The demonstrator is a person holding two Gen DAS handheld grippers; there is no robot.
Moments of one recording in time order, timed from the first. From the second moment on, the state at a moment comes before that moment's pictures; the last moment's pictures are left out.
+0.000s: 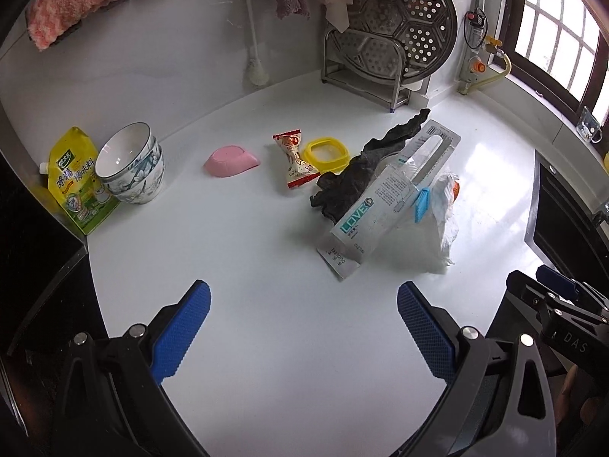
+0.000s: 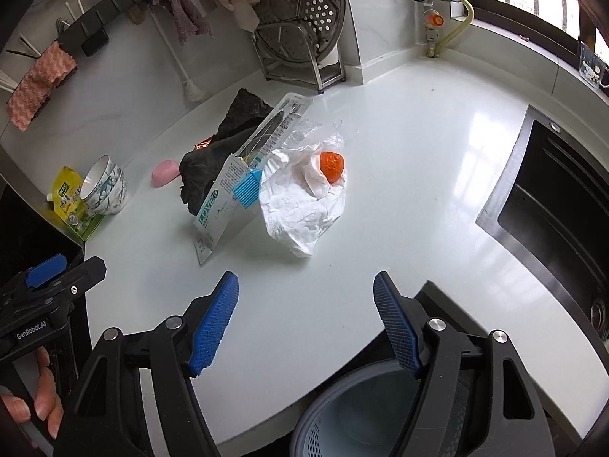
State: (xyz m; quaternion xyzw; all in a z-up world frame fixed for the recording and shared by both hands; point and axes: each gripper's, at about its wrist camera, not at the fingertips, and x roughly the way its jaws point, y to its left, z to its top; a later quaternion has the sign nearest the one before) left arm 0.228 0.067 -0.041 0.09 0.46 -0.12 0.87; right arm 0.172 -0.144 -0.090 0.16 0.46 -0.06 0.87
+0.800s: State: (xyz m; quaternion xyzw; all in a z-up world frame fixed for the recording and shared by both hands) left arm 0.325 0.050 -0.095 0.09 0.46 -0.22 0.86; right arm 0.262 -0.131 -0.161 0.11 0.46 -0.13 0.87
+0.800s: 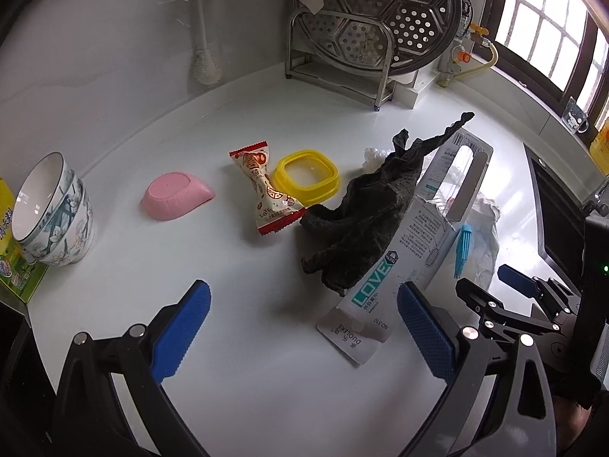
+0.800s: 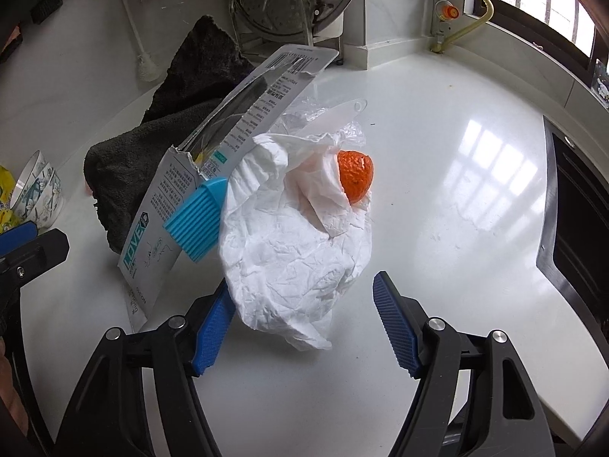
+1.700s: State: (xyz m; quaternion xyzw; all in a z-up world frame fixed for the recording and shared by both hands) left arm 0.369 -0.009 -0.111 0.11 0.42 -0.31 0.85; right arm 0.256 -0.155 -0.152 0.15 0.45 -0.13 0.87
